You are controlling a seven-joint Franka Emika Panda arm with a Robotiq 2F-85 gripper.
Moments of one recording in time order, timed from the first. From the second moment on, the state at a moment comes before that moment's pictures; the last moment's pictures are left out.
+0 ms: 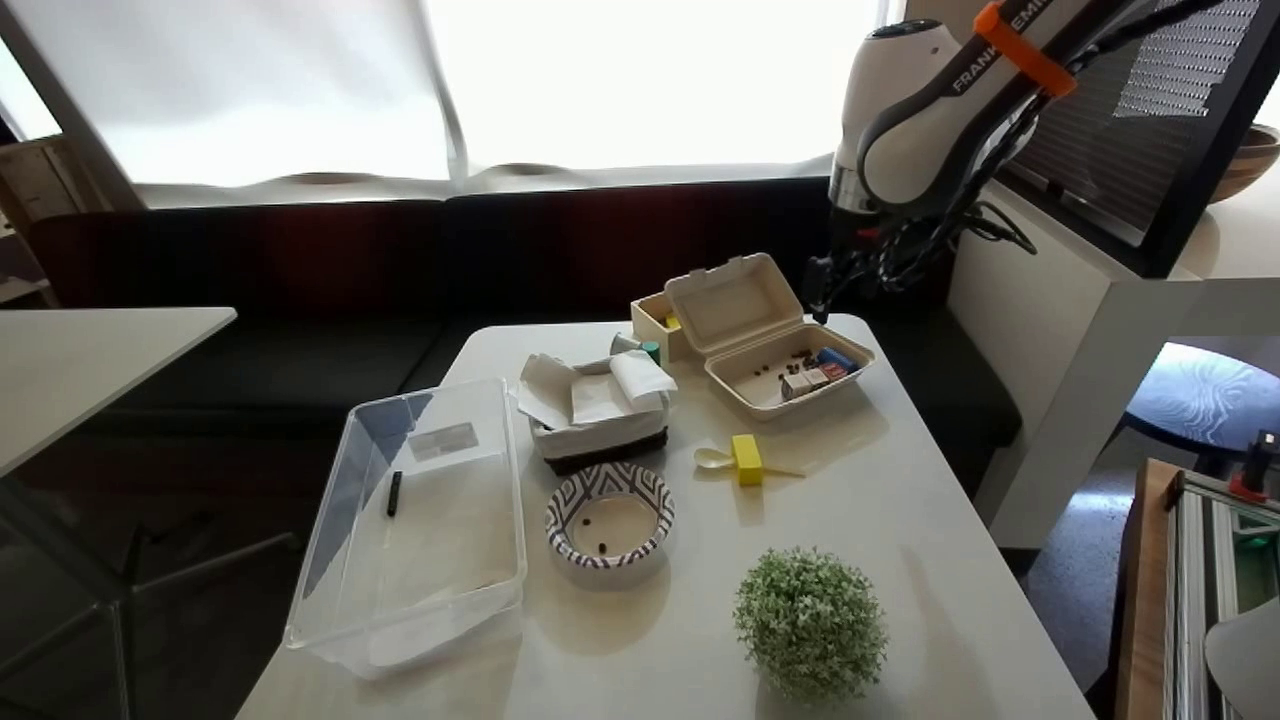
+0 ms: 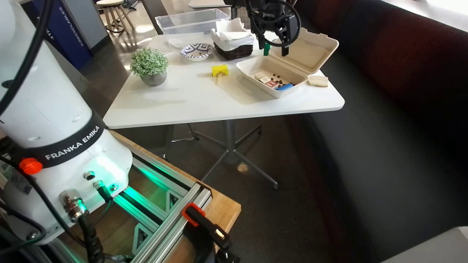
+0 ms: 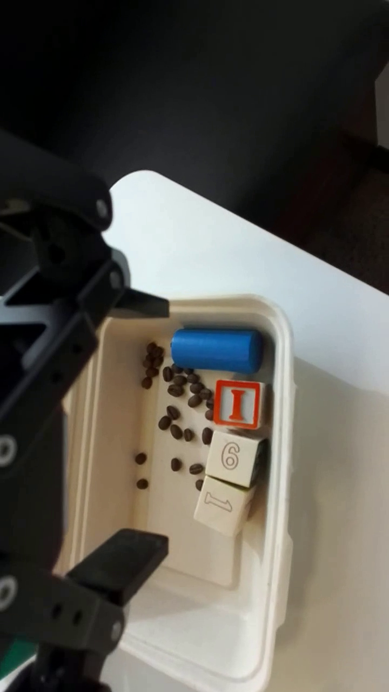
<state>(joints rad) -0.19 0.09 -0.17 -2.41 -0.19 2.63 0.13</state>
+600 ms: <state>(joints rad) -0.18 0.24 -0.21 -2.39 -0.20 2.69 0.14</state>
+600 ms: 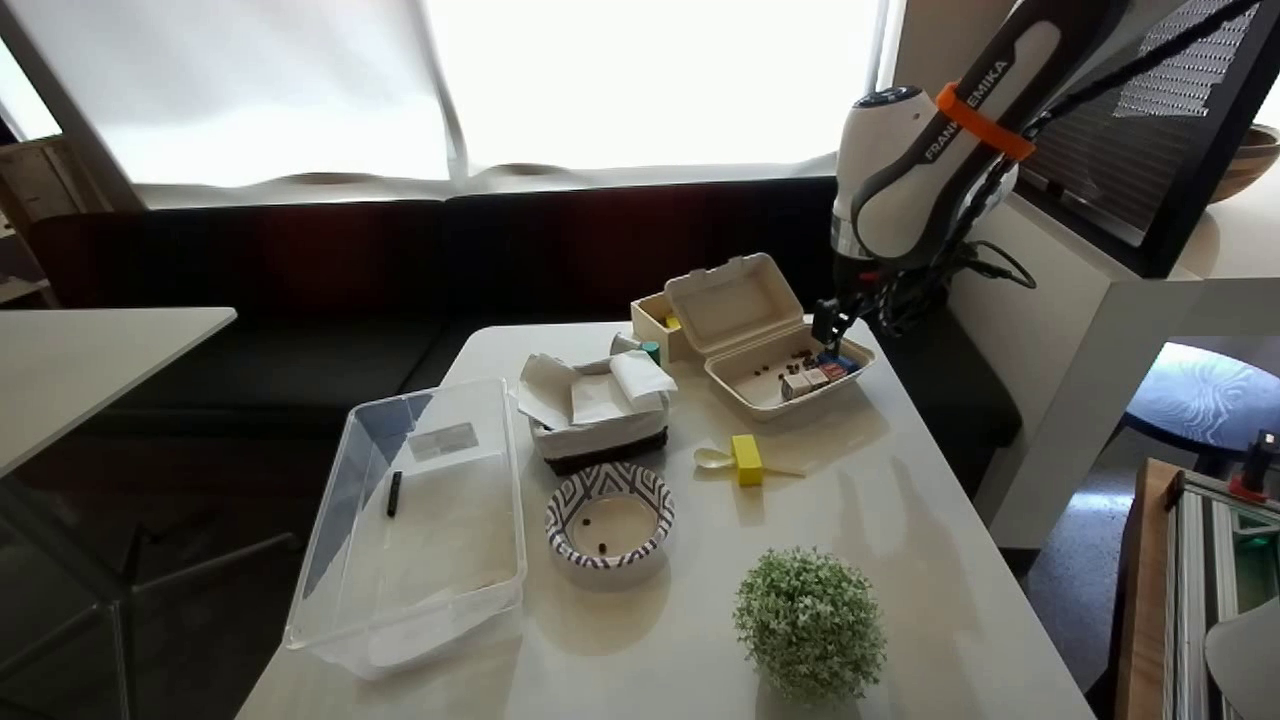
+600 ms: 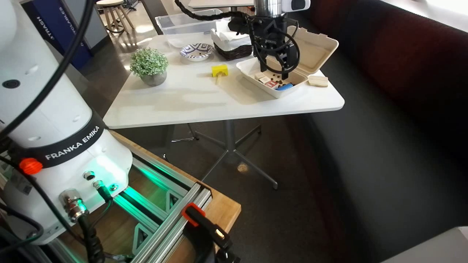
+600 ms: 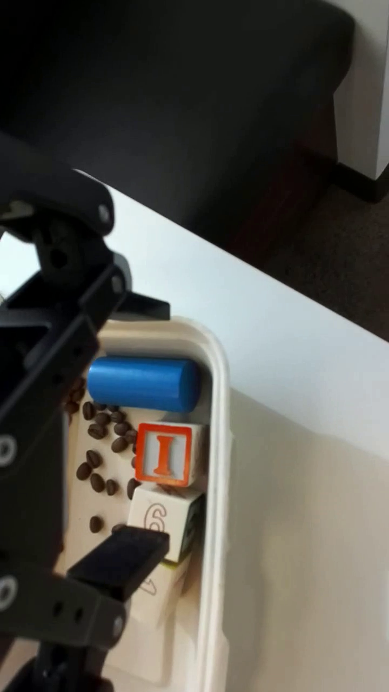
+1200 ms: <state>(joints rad) -0.17 0.33 -0.19 -2.35 -0.13 2.69 0.12</state>
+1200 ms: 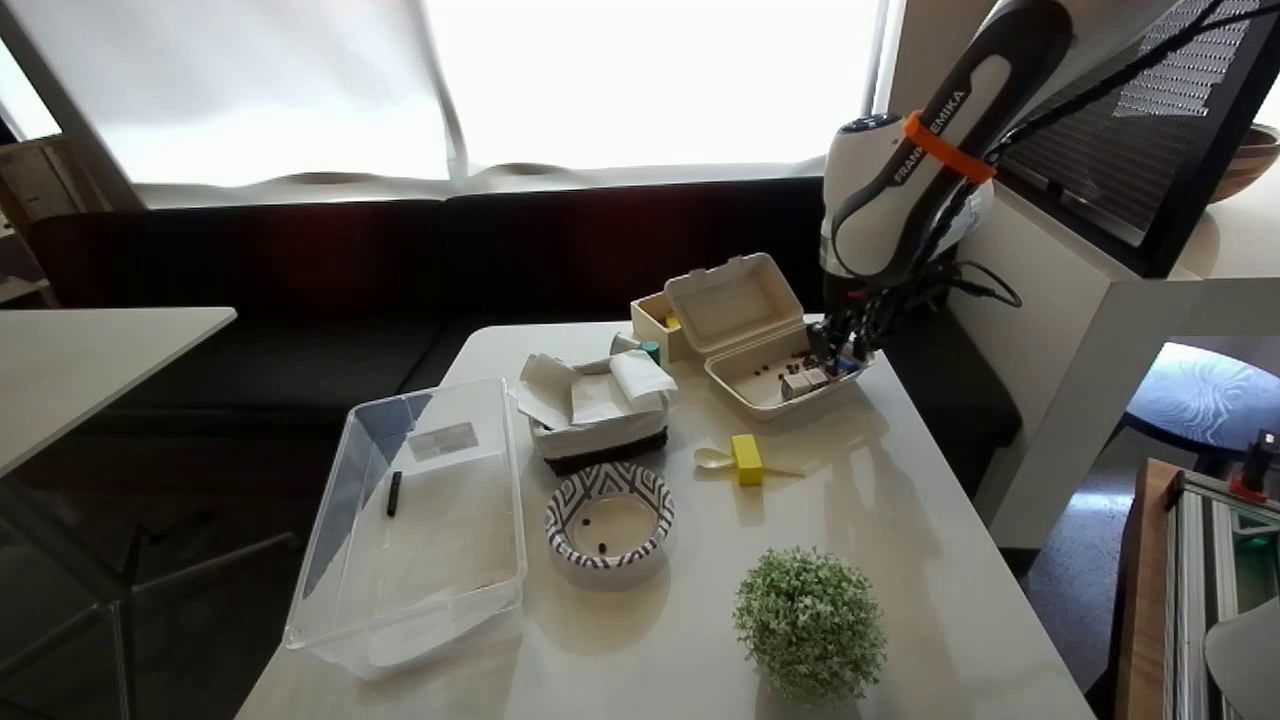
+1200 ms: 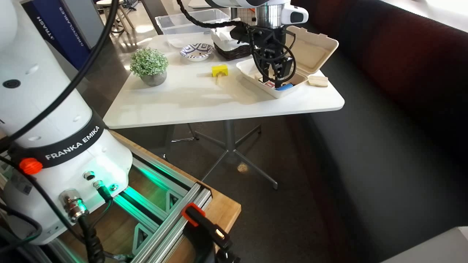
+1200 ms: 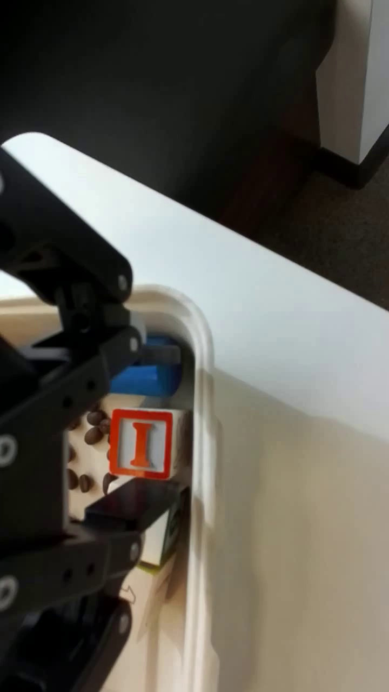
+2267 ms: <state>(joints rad) -0.18 0.37 -0.18 -2.30 -0.05 2.70 0.07</state>
